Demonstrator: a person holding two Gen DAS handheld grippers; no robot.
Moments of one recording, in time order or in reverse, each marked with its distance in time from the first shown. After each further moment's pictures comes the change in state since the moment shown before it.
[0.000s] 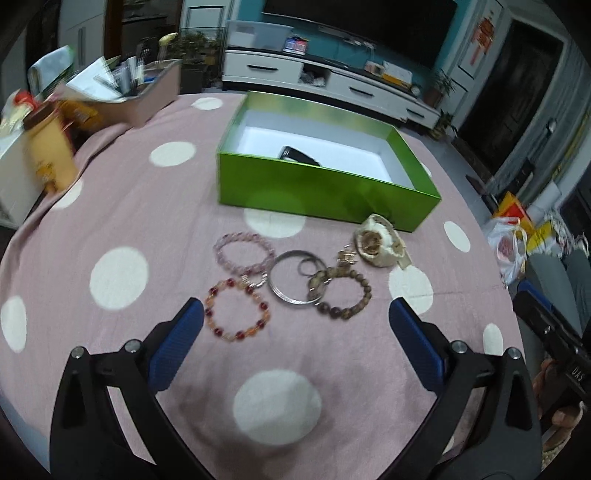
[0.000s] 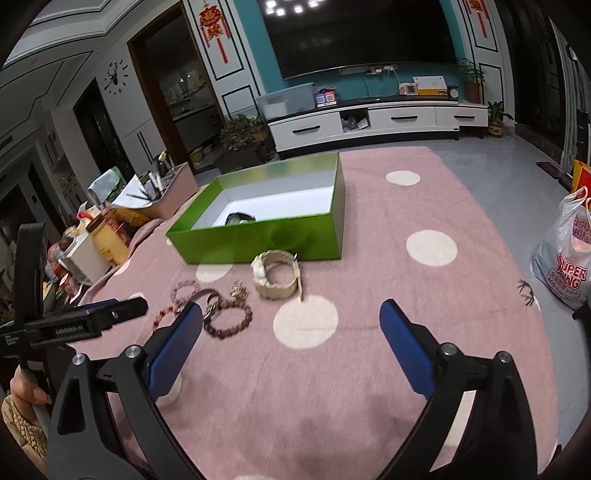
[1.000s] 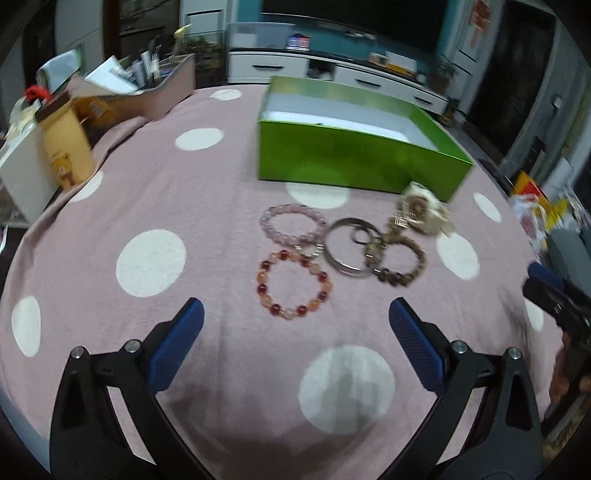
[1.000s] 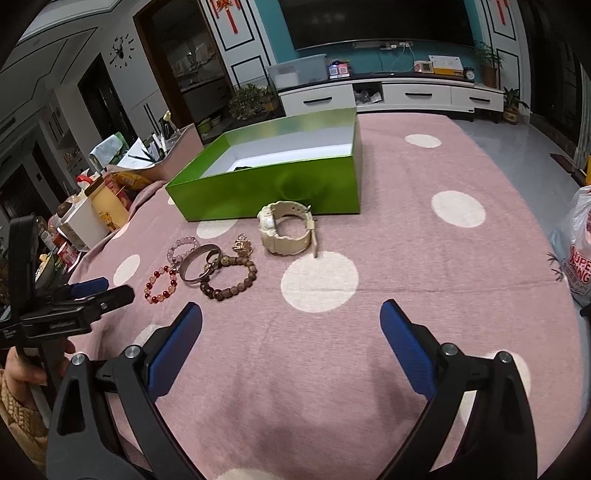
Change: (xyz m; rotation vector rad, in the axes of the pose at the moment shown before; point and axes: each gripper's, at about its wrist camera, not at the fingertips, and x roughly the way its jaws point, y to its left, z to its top) left arm 0.021 0.034 -0.025 0.061 0.009 0.077; right arm 0.041 0.008 -0.024 -0.033 0.111 0.029
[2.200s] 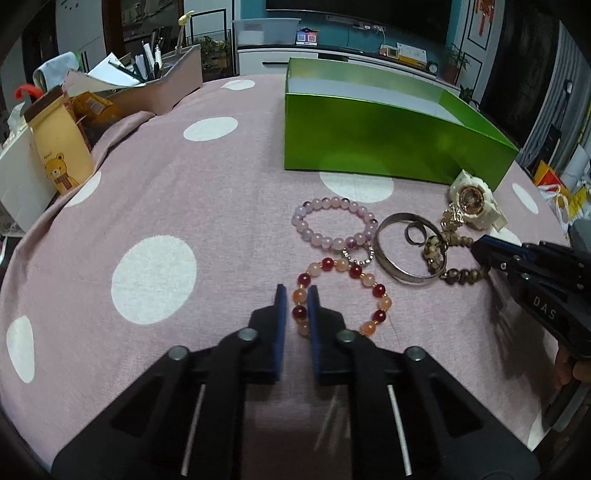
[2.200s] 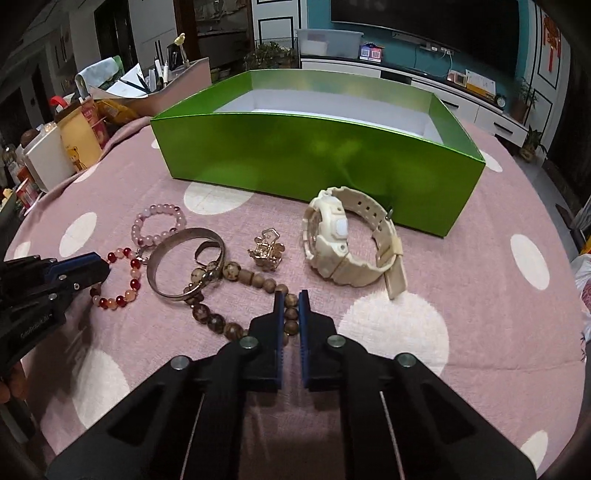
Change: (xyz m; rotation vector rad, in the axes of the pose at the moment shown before) left arm 0.041 0.015 0.004 0.058 0.000 0.066; right arm 0.108 0.056 0.022 -0.214 0.125 -0.114
